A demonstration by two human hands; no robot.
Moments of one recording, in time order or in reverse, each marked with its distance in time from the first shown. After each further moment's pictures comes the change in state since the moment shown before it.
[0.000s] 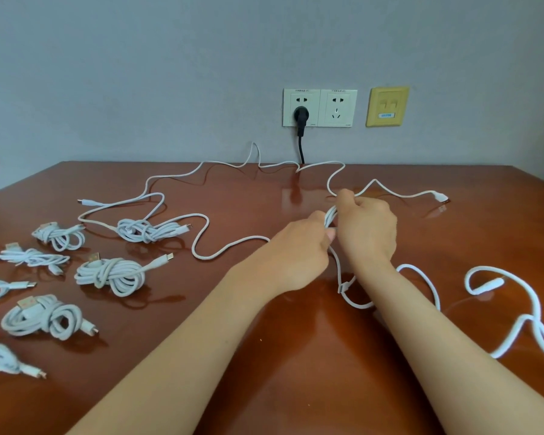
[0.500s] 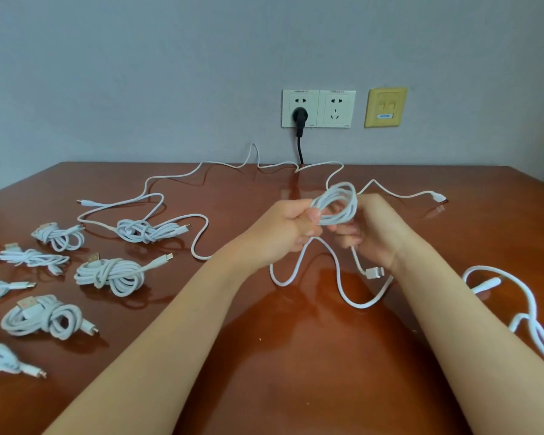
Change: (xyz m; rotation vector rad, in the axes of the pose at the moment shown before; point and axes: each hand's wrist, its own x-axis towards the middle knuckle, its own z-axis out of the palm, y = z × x) left_hand 0.004 -0.020 -0.014 -0.744 -0.025 0.125; right_hand 0.022 0.003 -0.019 0.611 -0.806 0.177
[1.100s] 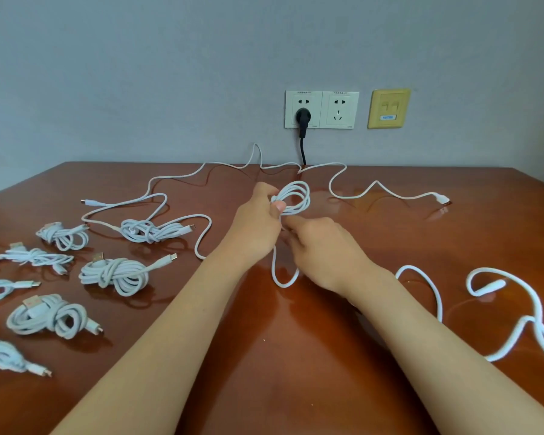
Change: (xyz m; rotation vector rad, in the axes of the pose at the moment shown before) left_hand 0.004 -0.014 -0.019 0.479 0.455 -0.141; right_hand -0.004 0.028 0.044 -1.299 0.057 -0.524
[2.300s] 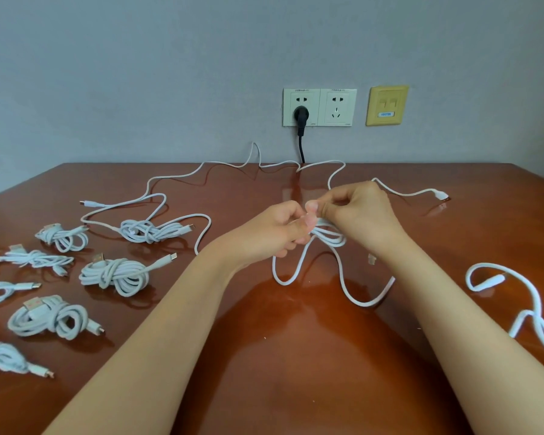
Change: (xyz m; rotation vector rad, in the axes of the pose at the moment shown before) left_hand -0.006 0.004 -0.004 -0.289 -0.515 0.027; right_hand 0.005 0.021 -0.036 0.521 0.224 0.301
